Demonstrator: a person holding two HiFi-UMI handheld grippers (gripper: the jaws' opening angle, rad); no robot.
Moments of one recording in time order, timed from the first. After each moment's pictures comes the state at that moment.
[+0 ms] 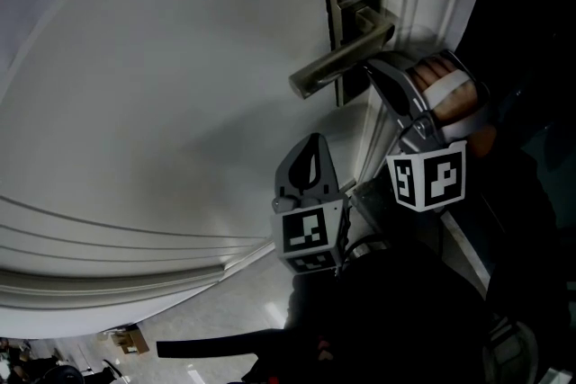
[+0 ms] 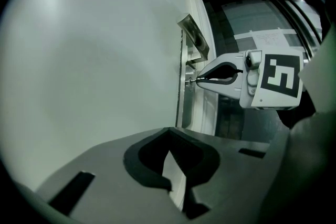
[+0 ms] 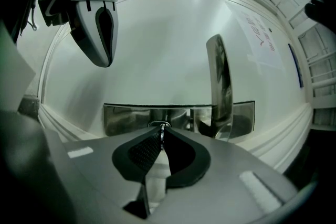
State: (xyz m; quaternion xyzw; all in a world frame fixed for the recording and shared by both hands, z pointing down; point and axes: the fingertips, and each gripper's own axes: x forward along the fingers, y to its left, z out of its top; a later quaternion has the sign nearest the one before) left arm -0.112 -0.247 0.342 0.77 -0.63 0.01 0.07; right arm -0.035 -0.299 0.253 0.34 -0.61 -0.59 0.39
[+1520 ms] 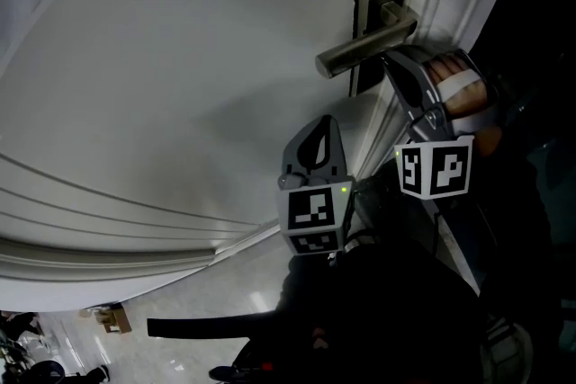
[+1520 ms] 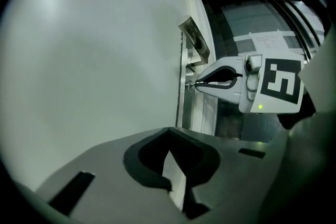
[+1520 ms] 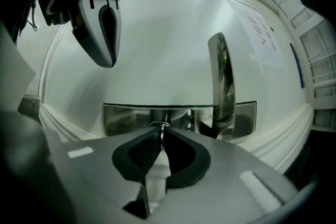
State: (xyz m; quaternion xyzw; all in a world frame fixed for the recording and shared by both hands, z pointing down) left arm -0.111 -0.247 0.330 0.78 -0.63 0.00 0.08; right arm -0.038 -0.298 0.250 0.34 -0.61 -0.59 0.40
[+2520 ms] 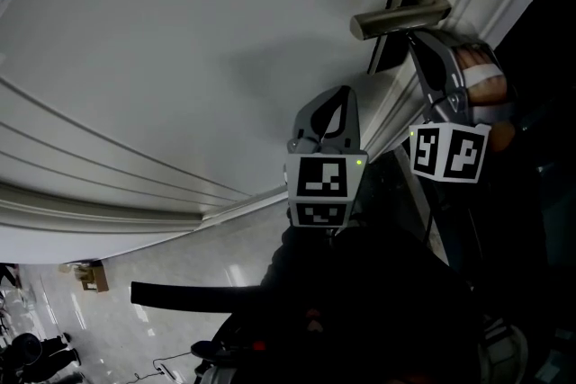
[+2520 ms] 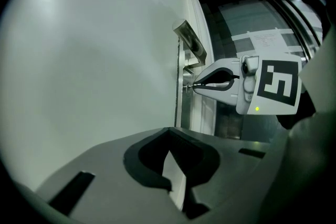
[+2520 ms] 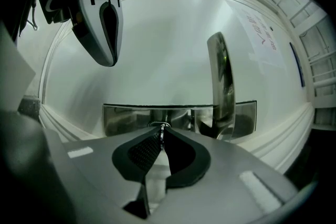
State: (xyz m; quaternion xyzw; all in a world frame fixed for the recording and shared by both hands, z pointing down) left arm -0.108 -0.248 0.327 0.78 -0.62 0.01 0.07; right arm -0.037 -0.302 0.252 0.34 -0.61 -0.59 0.40
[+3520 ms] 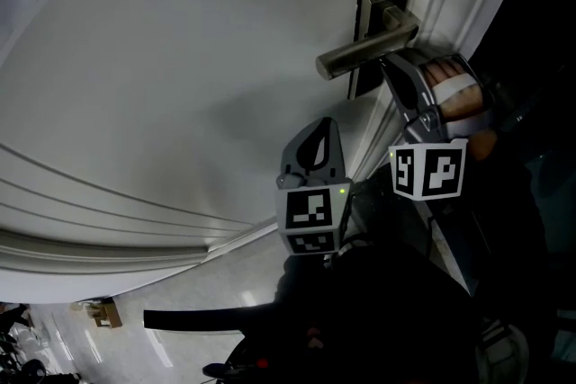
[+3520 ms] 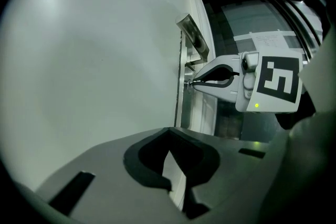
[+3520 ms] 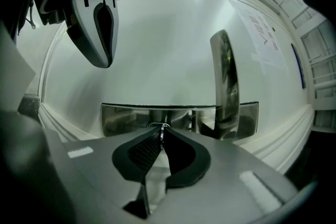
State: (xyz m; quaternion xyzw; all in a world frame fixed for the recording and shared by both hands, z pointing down) left arm -0.109 -0.243 0.331 0.78 -0.63 0.00 0.08; right arm -0.042 -0.297 0.249 0.34 -0.61 -0.60 0.40
